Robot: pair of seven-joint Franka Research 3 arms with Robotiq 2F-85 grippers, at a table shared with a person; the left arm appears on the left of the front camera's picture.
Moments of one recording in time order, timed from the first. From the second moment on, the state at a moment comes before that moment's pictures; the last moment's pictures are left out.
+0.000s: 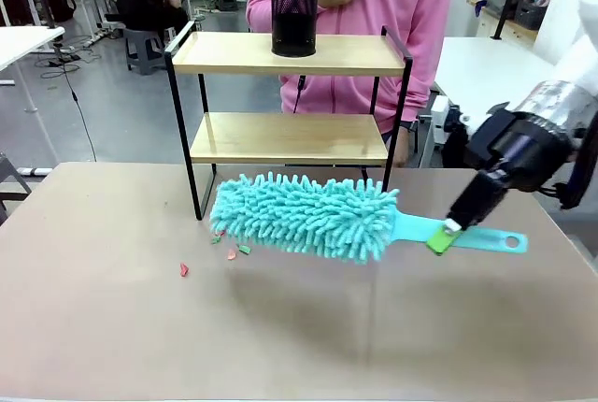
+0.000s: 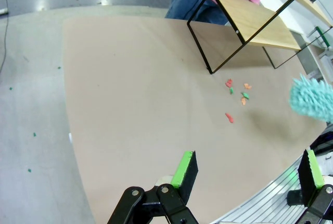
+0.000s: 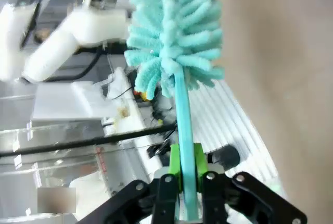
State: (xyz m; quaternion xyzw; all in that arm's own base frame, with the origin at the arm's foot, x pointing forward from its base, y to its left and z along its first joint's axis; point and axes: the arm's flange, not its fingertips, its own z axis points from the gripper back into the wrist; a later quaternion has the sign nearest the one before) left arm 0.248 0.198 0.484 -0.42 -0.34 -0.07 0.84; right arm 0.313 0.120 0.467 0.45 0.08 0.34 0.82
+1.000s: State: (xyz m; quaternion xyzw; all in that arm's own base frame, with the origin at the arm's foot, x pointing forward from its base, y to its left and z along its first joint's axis) left arm 0.248 0.198 0.484 -0.42 -0.34 -0.07 0.84; right arm 0.168 -0.235 0.466 0.62 -0.23 -0.03 0.75
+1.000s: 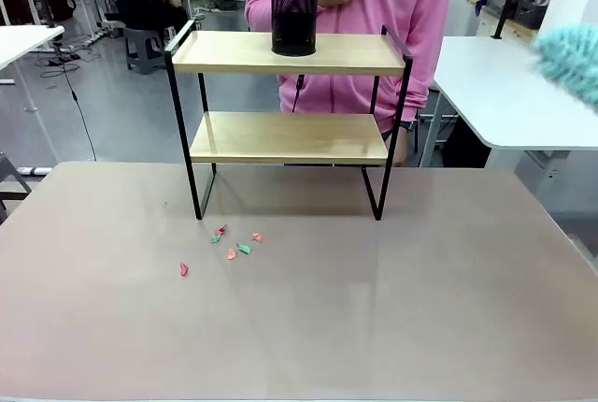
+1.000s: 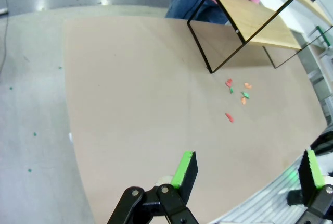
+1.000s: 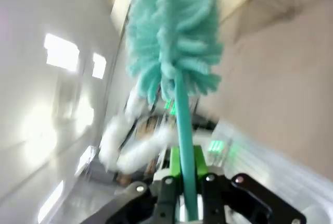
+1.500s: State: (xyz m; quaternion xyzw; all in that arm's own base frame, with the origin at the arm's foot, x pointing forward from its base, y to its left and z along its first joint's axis) left arm 0.248 0.198 0.484 -0.42 -0.34 -0.07 0.84; right arm 0.185 -0.226 0.444 0.56 -0.26 -0.13 0.77
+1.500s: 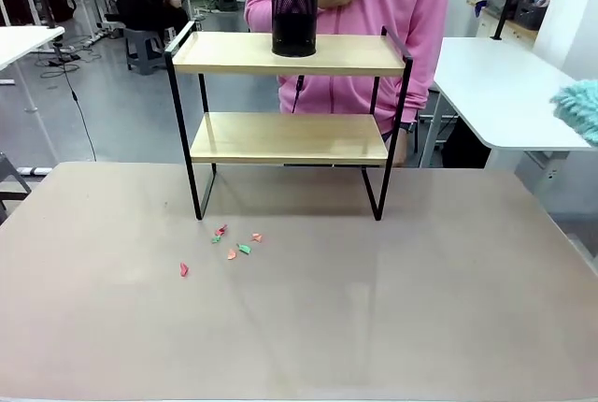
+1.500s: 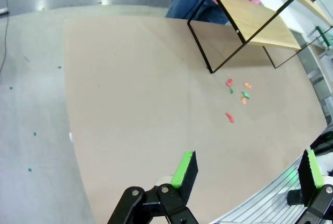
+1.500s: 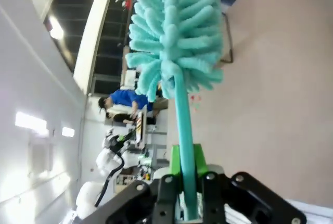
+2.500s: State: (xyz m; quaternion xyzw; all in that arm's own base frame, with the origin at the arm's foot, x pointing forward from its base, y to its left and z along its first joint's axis) left arm 0.248 0.198 0.484 -0.42 -0.34 -0.07 0.84; right arm 0.181 -0.233 0.449 0.58 -0.25 -0.12 0.76
